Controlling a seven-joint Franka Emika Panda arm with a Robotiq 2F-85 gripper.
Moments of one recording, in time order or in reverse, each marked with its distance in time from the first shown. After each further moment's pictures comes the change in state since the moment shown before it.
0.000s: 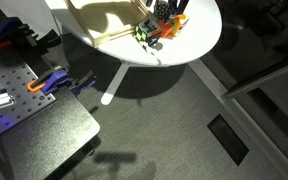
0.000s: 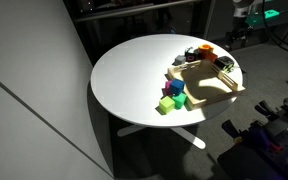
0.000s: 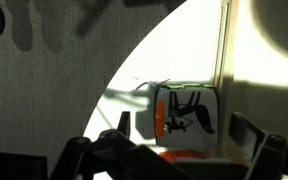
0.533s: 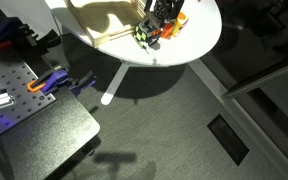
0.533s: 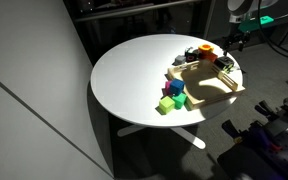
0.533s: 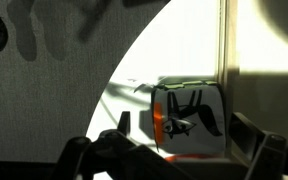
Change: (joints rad) arm 0.019 0.046 0.000 0.000 -0.022 0.045 0.128
